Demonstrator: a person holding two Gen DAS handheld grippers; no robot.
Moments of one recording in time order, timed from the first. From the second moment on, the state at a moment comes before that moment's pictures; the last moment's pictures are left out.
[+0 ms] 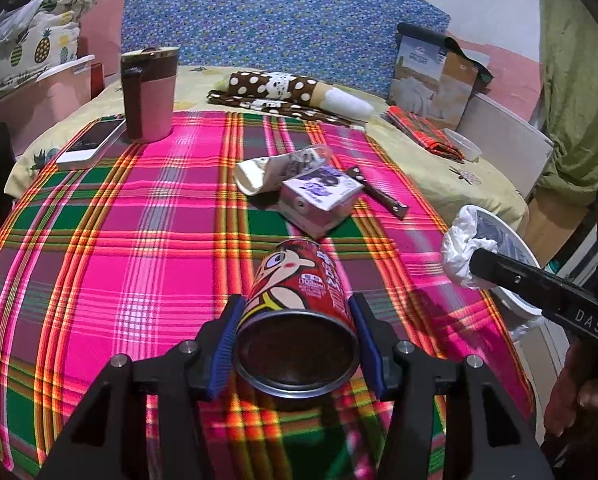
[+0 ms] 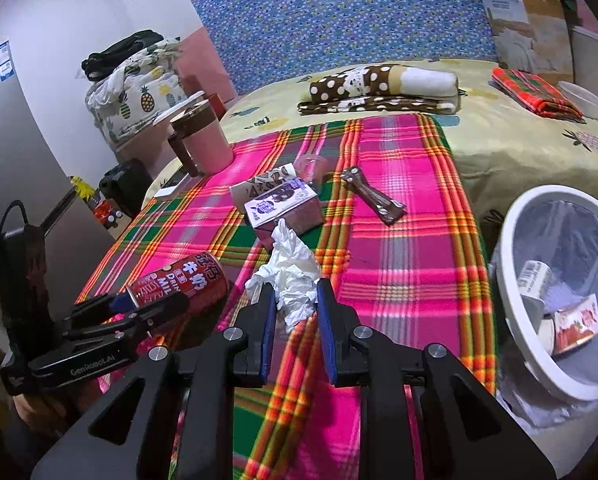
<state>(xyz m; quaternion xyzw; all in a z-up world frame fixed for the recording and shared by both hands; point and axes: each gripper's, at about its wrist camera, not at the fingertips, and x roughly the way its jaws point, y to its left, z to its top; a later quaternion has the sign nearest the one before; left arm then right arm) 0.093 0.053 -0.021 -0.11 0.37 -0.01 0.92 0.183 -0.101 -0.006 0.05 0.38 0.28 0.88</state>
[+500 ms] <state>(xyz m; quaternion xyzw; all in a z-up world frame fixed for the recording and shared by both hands) 0.084 0.023 -0.010 -0.10 0.37 -0.03 0.92 0.171 -0.117 -0.003 0.06 0.37 0.27 0.89</state>
